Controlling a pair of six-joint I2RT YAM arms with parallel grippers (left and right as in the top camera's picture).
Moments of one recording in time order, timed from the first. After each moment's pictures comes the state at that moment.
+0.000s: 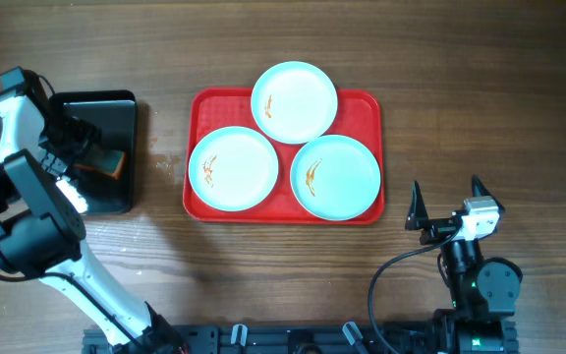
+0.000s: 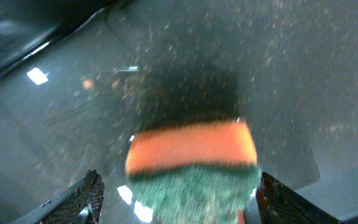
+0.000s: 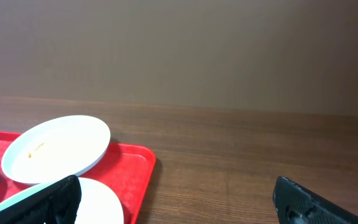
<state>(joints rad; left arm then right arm) 0.46 2.12 1.56 -0.95 0.02 -0.64 -0.03 0.02 0.01 0.00 -0.12 -0.03</state>
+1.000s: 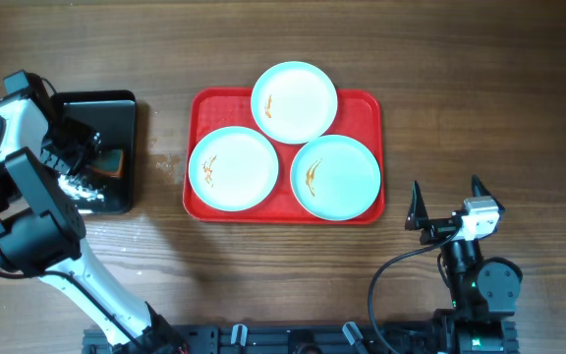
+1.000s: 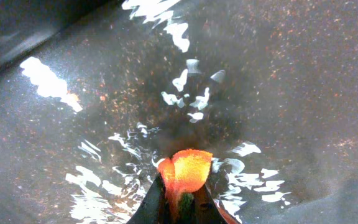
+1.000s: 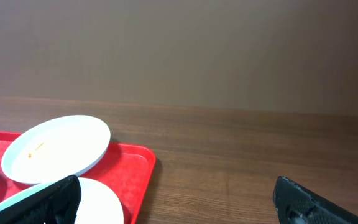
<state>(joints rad) 0.46 2.12 1.53 -0.90 0.02 -0.65 -0.03 0.02 0.01 0.00 -0.12 -0.03</state>
